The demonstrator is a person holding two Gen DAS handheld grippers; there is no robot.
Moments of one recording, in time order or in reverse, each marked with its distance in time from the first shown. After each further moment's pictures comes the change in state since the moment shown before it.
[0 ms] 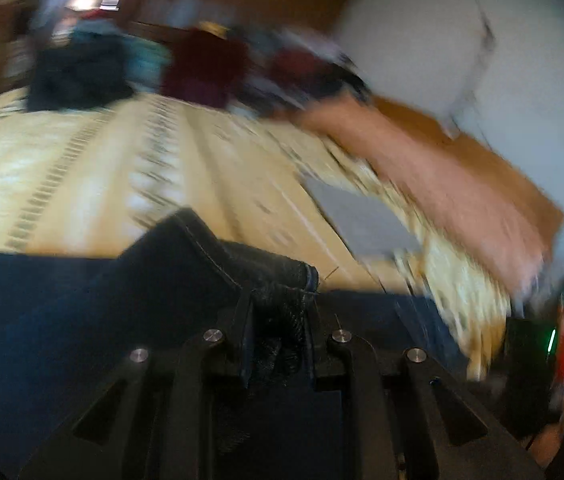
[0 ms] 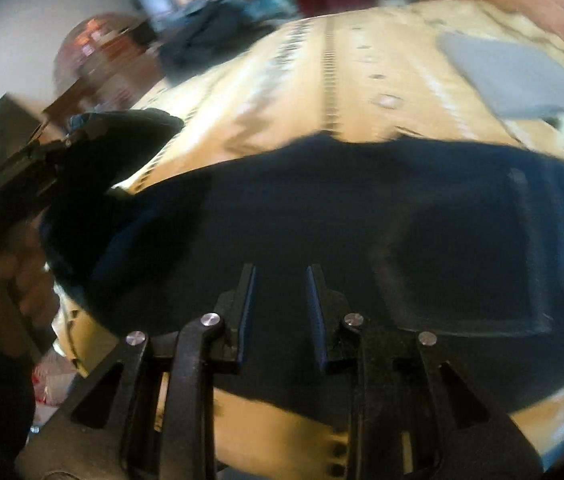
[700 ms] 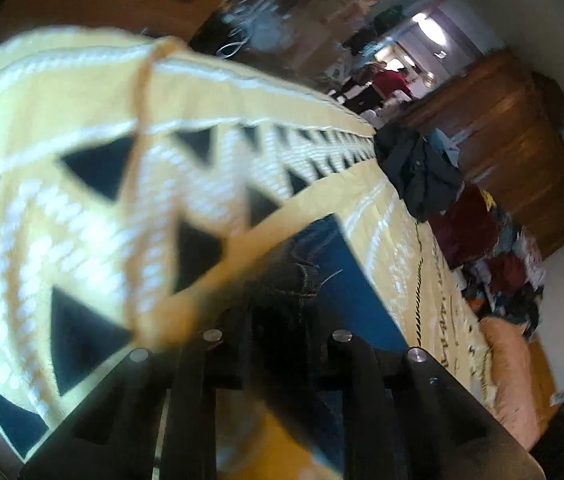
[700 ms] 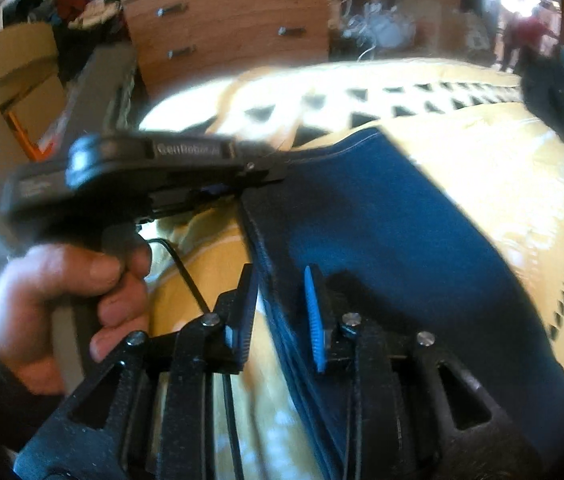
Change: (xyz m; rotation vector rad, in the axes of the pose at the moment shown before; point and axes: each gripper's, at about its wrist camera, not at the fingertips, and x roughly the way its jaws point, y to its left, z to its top) left arm -0.310 0.361 -0.097 -0.861 -0.397 0.567; right arm 0.164 0.443 -0.038 -0.899 0.178 0.462
